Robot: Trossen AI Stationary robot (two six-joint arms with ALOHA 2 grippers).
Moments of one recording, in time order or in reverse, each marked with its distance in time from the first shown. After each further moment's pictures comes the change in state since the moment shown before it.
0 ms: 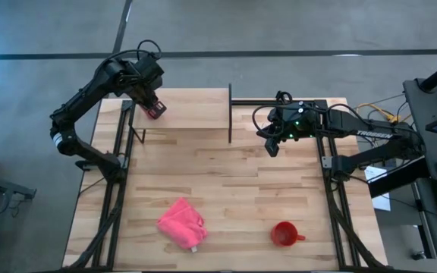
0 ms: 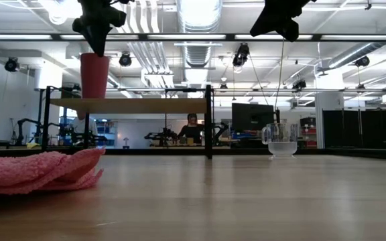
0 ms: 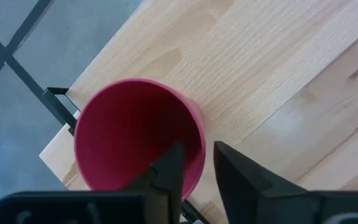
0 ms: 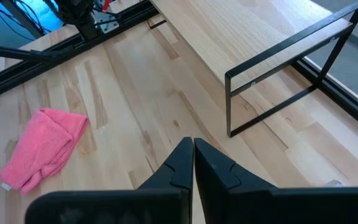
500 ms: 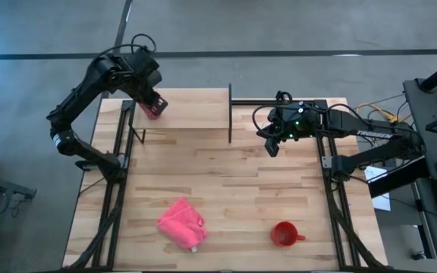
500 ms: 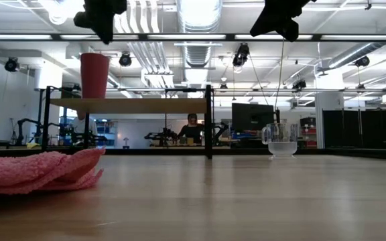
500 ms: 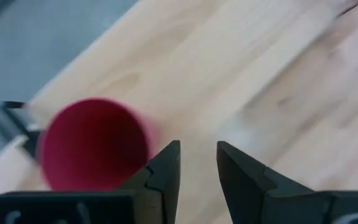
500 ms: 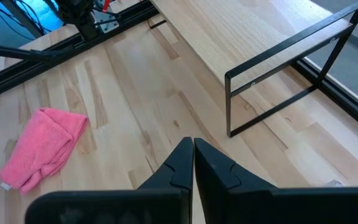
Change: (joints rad) left arm -0.003 0.000 0.119 0.000 0.172 -0.089; right arm 0.000 0.000 0.000 0.000 0.000 -0.003
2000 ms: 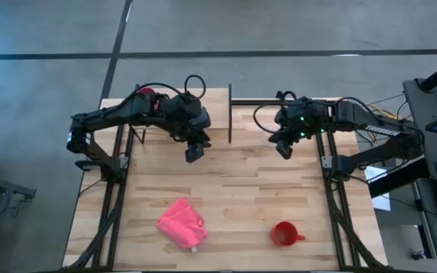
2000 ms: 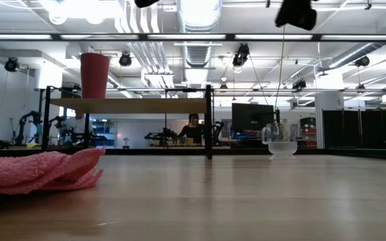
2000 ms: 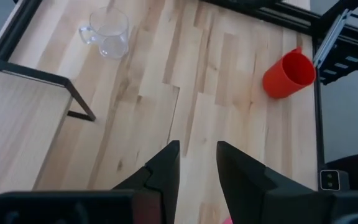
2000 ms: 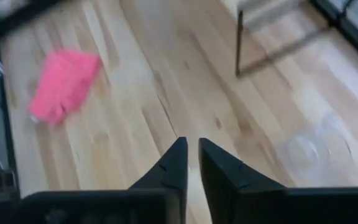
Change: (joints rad) left arm -0.583 0.153 0.040 0.414 0.137 -0.052; right arm 0.000 0.019 0.197 -0.410 -0.128 0.004
